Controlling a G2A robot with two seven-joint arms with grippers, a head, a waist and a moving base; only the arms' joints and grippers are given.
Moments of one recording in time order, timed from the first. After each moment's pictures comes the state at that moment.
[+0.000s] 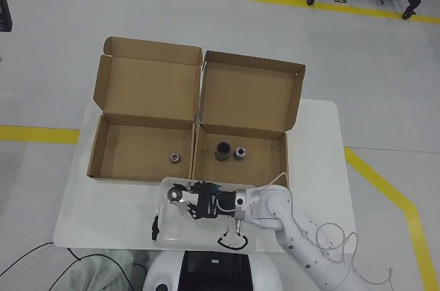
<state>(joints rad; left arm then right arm) 0.11 -0.38 -0.87 -1.29 2.37 -0.77 0.65 -1.21 -1.33 0.83 -1.67 -1.29 -0.80 0.02</state>
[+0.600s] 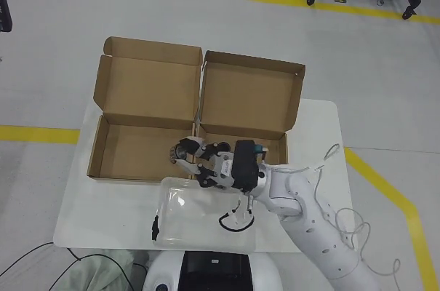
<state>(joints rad) 0.11 -0.38 -0.87 -1.29 2.37 -0.77 0.65 -1.15 -1.34 0.93 -1.73 -0.99 -0.76 -0.09</state>
